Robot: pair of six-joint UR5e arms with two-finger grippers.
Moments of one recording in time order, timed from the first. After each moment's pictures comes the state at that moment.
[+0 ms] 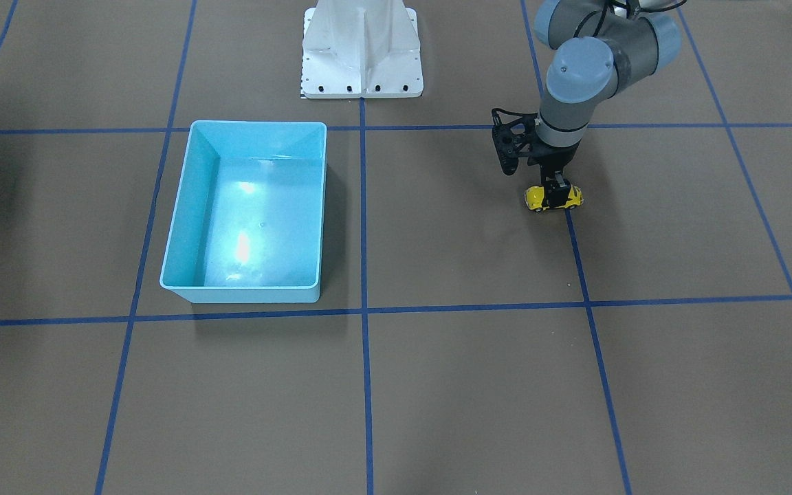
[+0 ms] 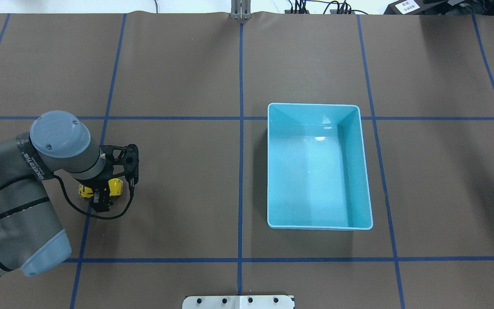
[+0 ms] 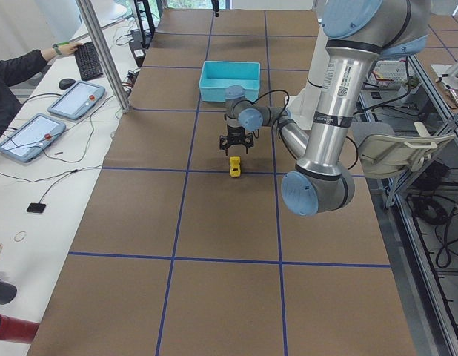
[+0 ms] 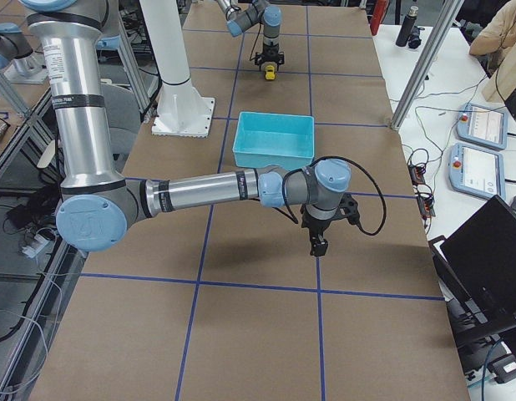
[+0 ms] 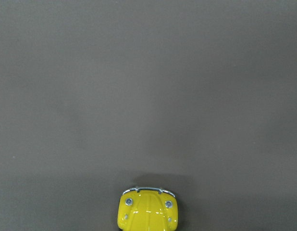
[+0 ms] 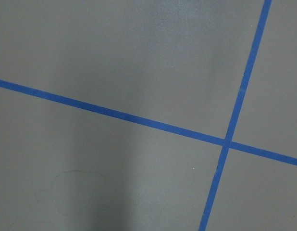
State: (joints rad) left arm -0.58 -1.84 -1.88 -1.57 -1.93 0.35; right arm 1.41 -1.46 1.63 -1.62 2.32 -0.05
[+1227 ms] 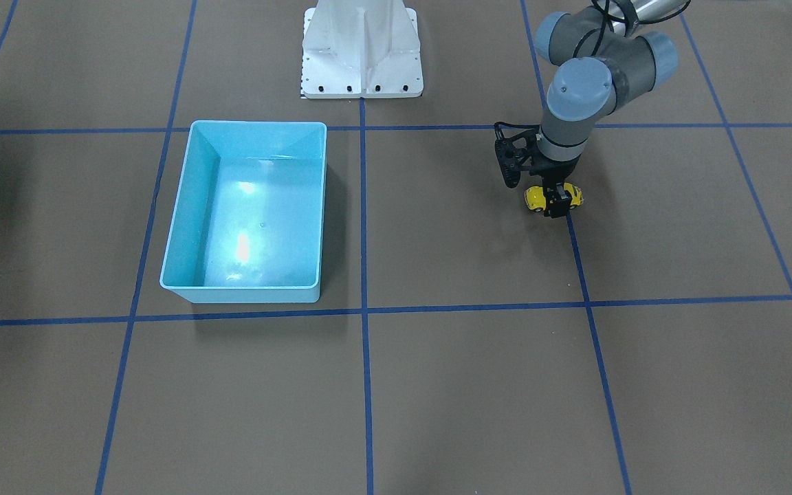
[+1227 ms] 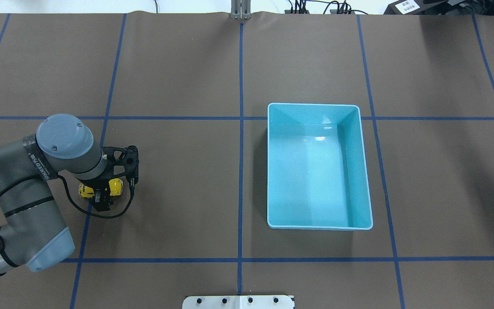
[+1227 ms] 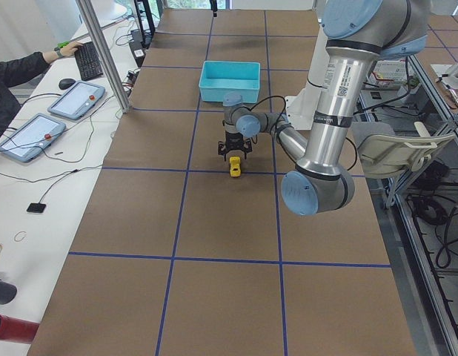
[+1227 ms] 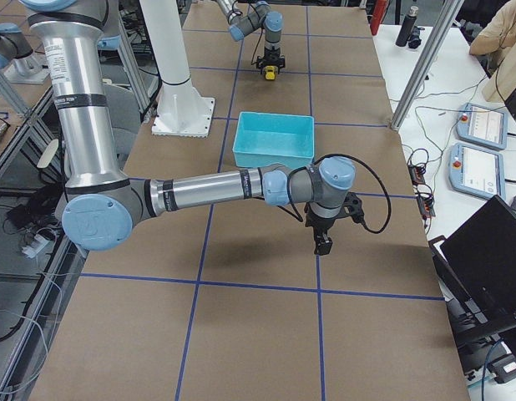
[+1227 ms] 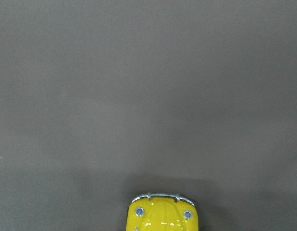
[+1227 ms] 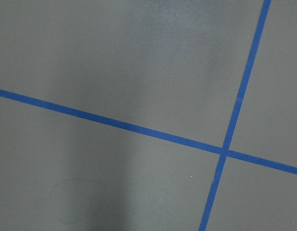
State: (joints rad) left arm -0.58 -1.84 -1.82 -1.60 -1.93 0.35; right arm 1.41 -1.43 1.61 -1.62 2.31 -0.05
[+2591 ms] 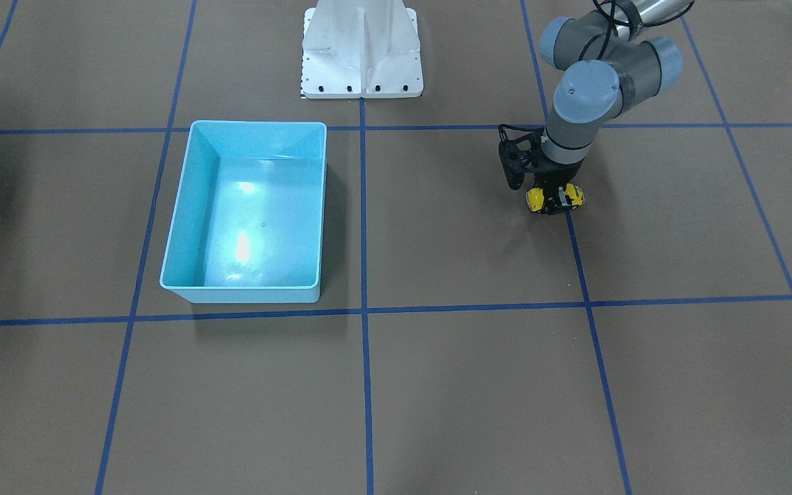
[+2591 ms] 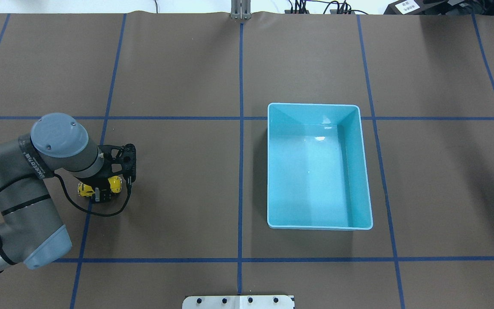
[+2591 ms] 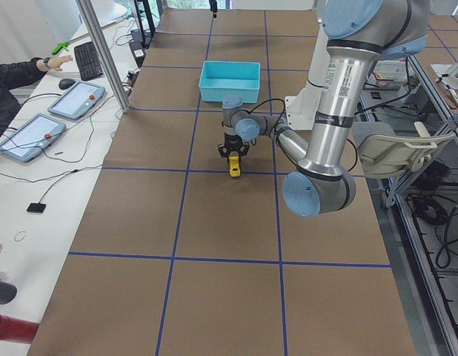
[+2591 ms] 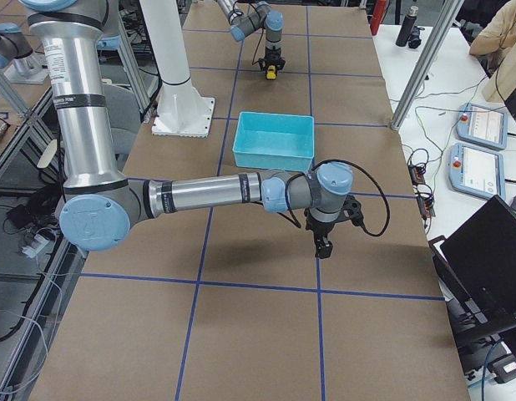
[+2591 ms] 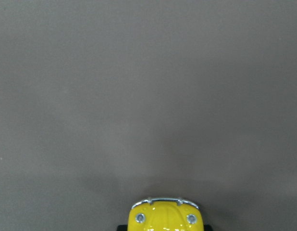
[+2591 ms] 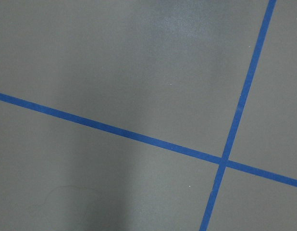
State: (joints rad) left arm -0.60 -1.83 -1.81 -1.66 -1.94 0.36; right arm 1.41 -1.45 1.58 -1.55 2.31 -0.05
